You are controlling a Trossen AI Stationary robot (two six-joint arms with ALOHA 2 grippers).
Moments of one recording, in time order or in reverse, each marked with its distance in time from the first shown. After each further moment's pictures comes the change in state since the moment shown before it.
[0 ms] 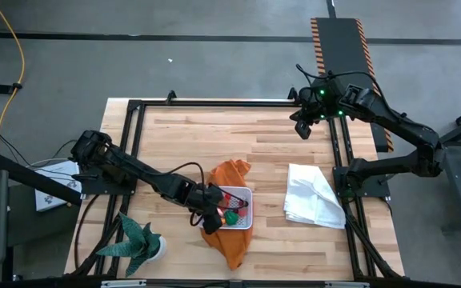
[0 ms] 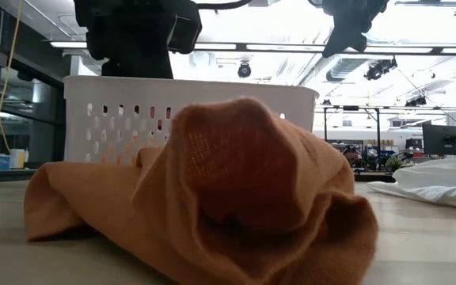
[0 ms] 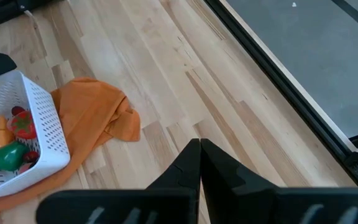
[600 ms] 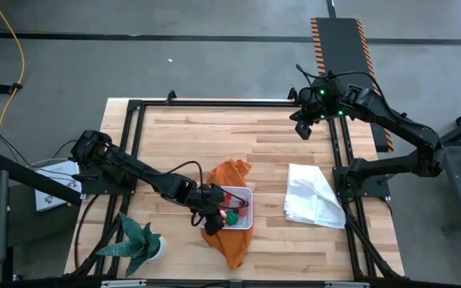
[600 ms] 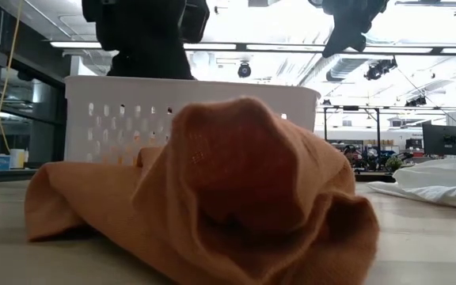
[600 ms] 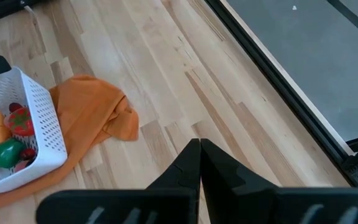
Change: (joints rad) left arm 0.000 0.000 0.000 0.080 0.018 0.024; right arm 0.000 0.000 0.000 0.000 0.001 -0.026
